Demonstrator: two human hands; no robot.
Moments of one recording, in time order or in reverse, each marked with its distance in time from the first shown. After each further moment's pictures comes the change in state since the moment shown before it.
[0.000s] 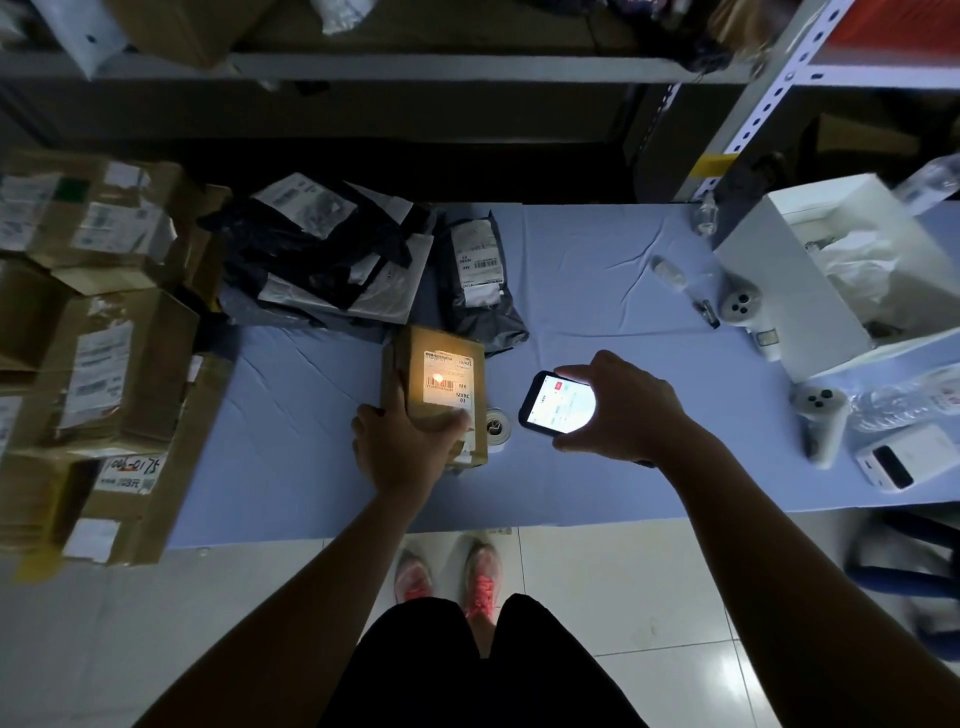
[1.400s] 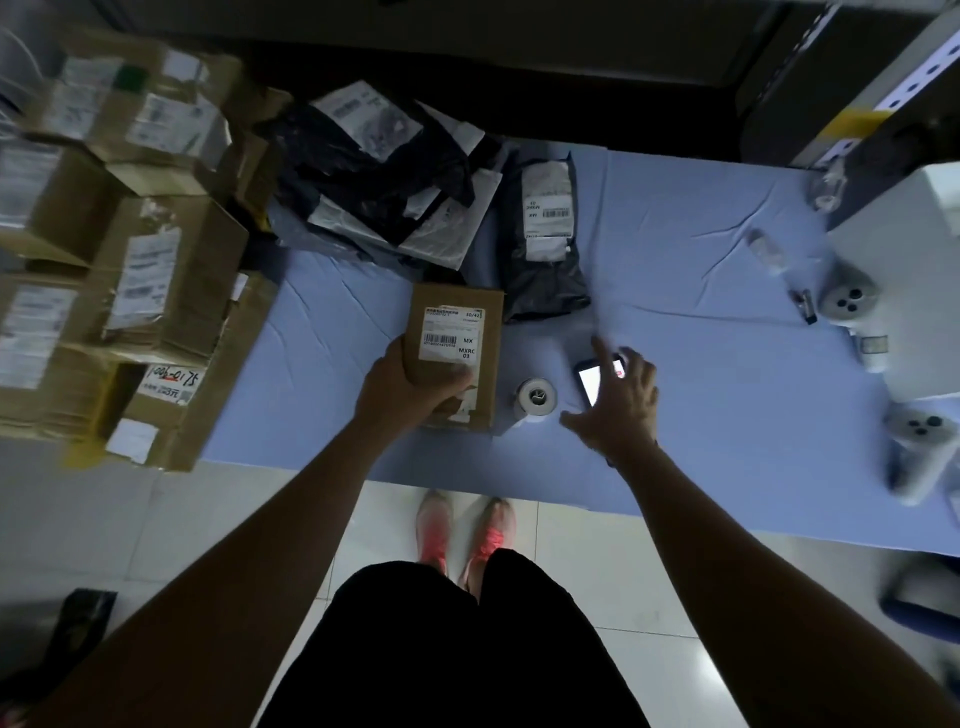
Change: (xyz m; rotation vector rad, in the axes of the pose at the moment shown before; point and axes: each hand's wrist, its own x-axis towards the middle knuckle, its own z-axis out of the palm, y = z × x) left_hand 0.038 -0.046 -0.021 -0.361 -0.402 -0.084; right_hand 0.074 0.014 0.139 0.068 0.126 0.151
